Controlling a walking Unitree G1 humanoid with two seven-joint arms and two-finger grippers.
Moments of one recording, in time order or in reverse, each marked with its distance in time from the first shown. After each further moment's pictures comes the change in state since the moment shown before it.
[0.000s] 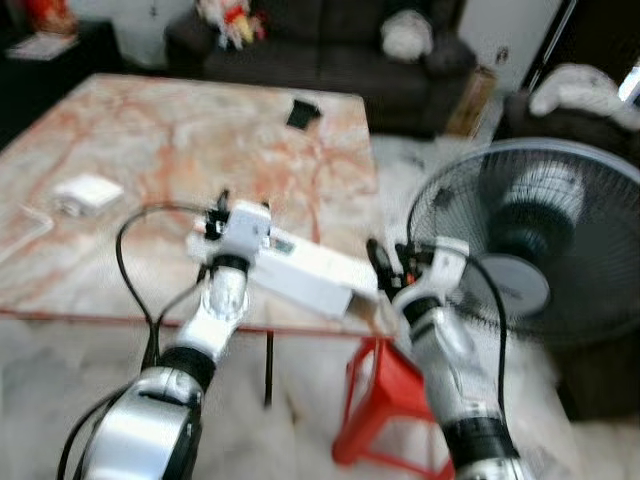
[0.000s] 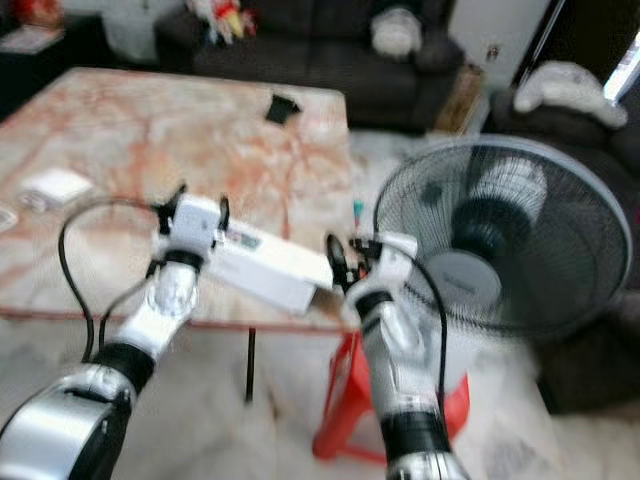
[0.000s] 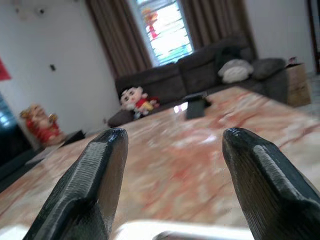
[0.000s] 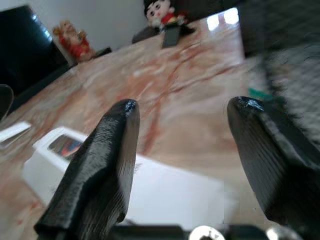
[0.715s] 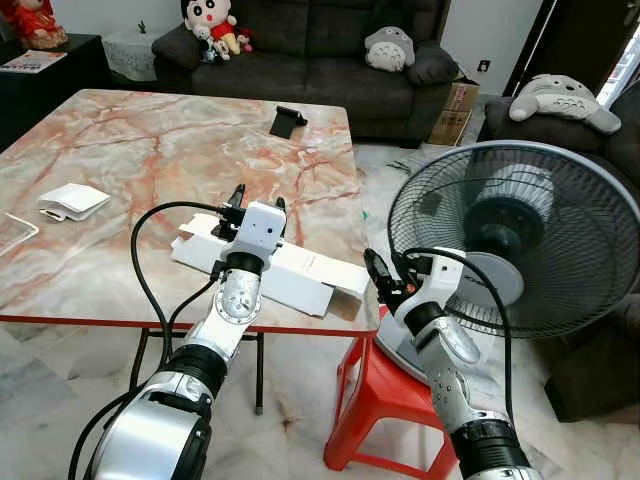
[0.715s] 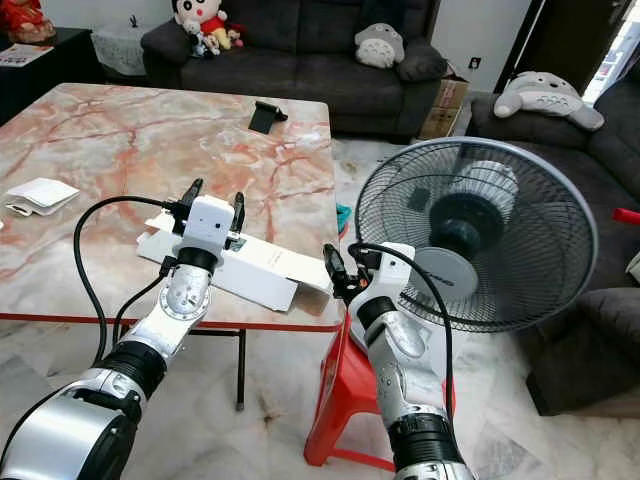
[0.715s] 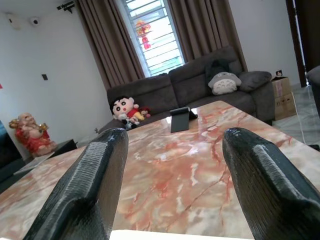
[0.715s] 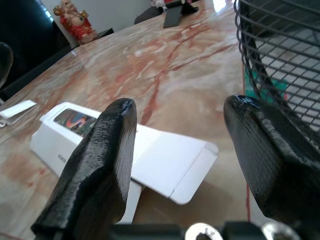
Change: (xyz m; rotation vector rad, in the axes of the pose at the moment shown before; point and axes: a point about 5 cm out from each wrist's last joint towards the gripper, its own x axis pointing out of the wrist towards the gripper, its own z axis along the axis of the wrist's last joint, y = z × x) left arm -0.001 -0.006 0.003 -0.010 -0.018 -0.020; right arm -0.006 -0.001 -0.012 0.008 0.095 0.045
